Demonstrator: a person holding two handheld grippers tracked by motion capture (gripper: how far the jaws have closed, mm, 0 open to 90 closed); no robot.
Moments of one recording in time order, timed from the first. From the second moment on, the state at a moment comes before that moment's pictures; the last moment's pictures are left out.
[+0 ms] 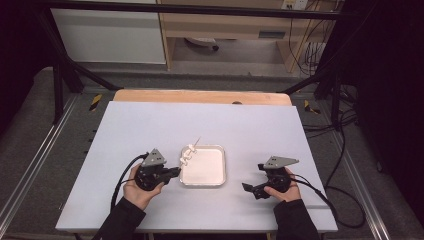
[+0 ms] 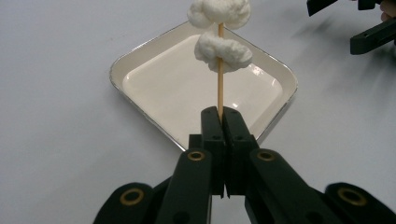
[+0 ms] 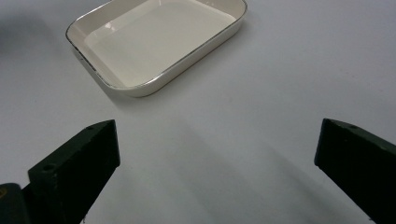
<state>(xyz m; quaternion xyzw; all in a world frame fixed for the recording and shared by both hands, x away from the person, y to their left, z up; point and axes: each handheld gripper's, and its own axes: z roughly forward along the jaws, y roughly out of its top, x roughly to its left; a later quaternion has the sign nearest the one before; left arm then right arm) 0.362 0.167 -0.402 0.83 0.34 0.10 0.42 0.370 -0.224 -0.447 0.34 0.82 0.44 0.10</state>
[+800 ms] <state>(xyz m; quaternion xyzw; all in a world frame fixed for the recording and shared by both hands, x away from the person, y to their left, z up) 0.393 0.118 -0.428 0.87 0.36 0.10 0.33 0.367 -0.236 -0.452 0.35 0.82 0.43 0.11</state>
